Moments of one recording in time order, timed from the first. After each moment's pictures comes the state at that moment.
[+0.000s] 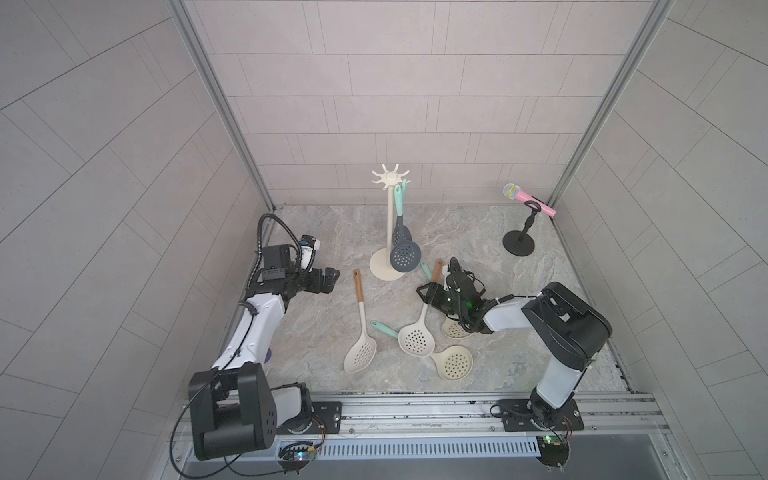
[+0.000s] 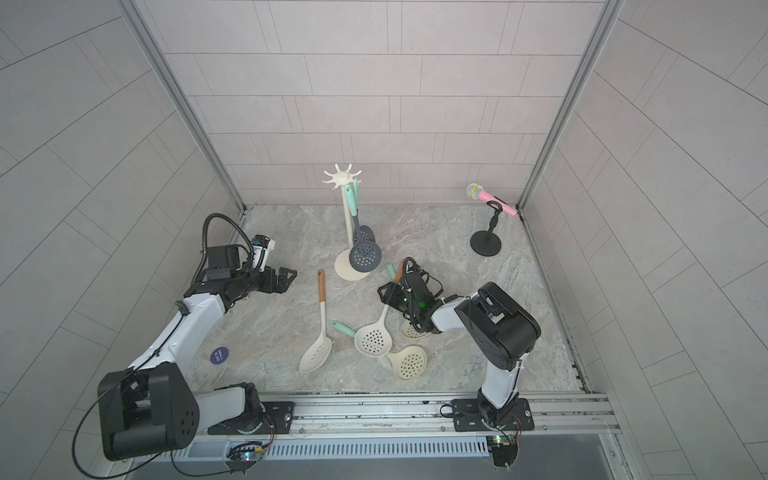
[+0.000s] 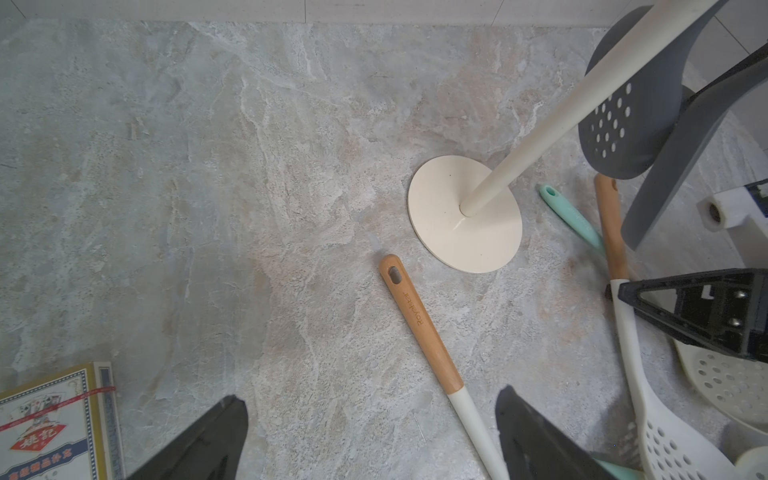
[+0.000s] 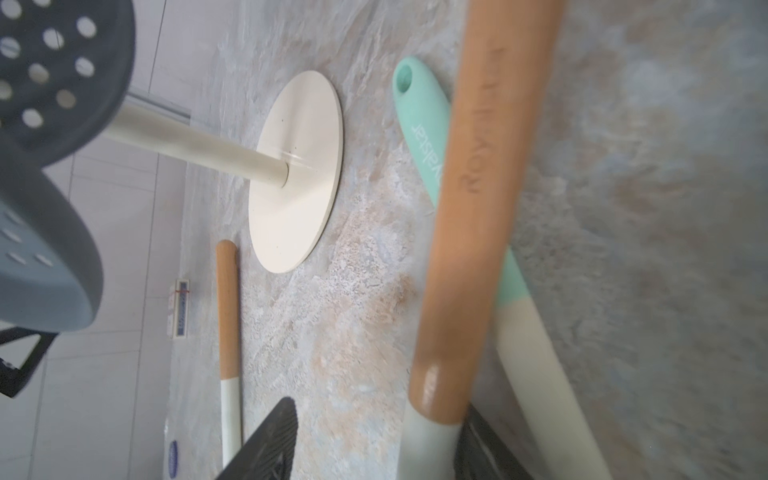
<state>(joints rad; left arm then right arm) 0.15 1.23 0.81 -0.39 0.48 0.19 0.59 1.79 0.64 0.56 -0.11 1.01</state>
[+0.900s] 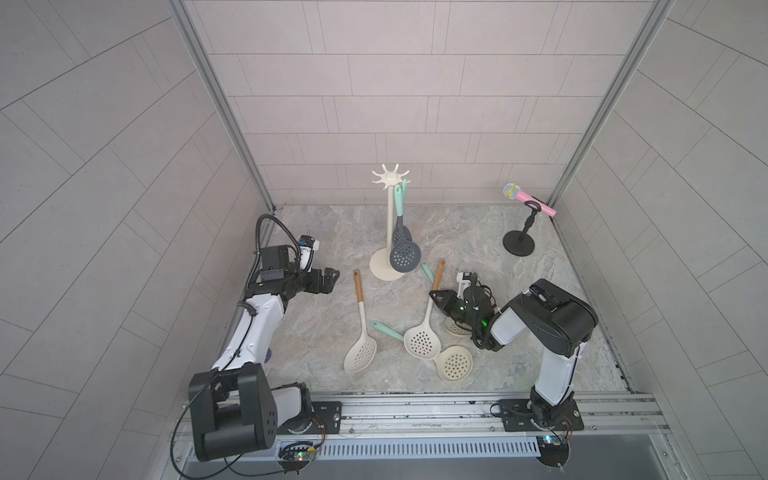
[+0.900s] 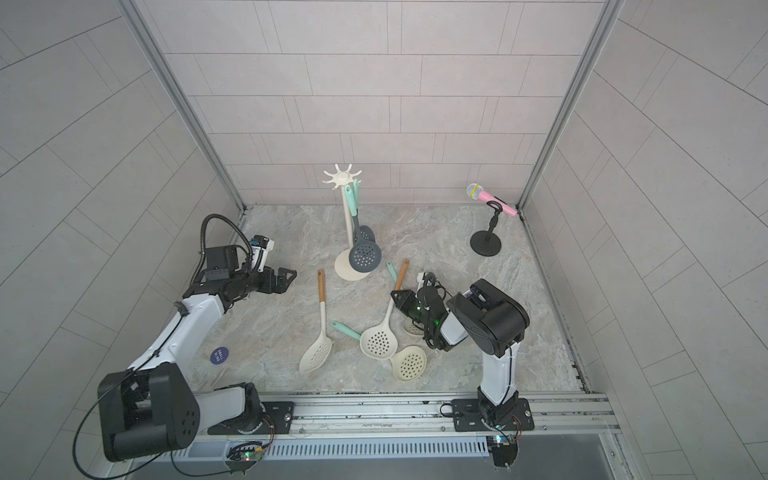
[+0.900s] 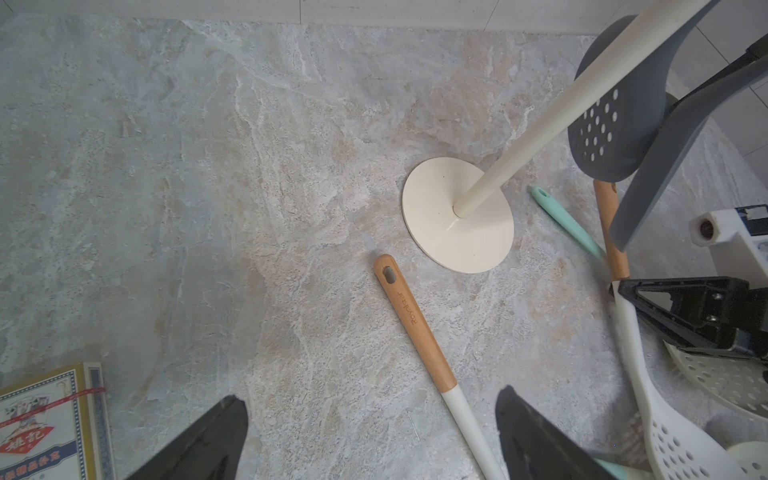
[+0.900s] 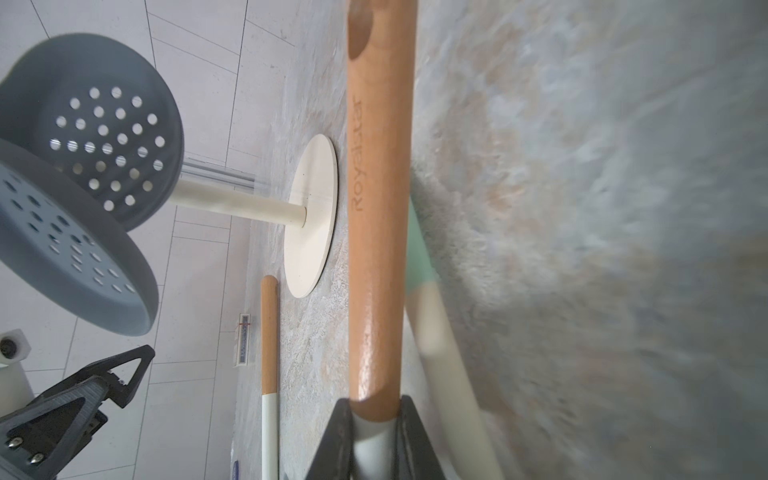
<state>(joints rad) 0.17 1.23 0.81 -0.39 0.51 0.18 0.50 1.87 0.42 1.07 -0.18 1.16</state>
